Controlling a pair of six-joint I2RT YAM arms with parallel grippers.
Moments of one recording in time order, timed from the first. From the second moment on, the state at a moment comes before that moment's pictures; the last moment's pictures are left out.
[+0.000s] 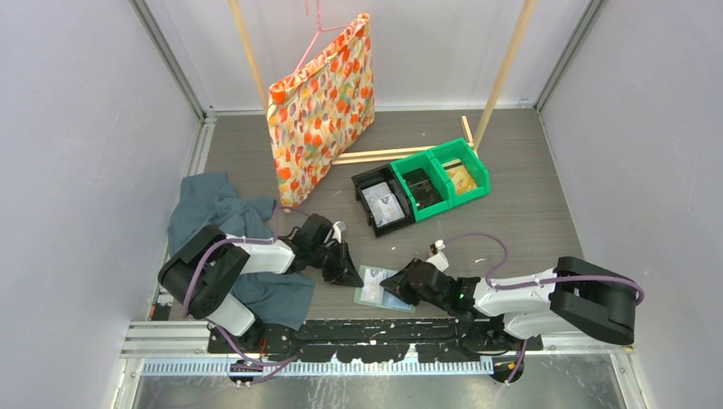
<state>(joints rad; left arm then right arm) -0.69 1.54 0.49 0.12 0.59 -0.94 1.15 1.23 0.22 0.30 0.29 1.65</state>
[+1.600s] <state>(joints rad) -0.69 1.57 0.49 0.16 0.62 -0.95 1.15 0.49 0.08 -0.20 0.41 1.60</state>
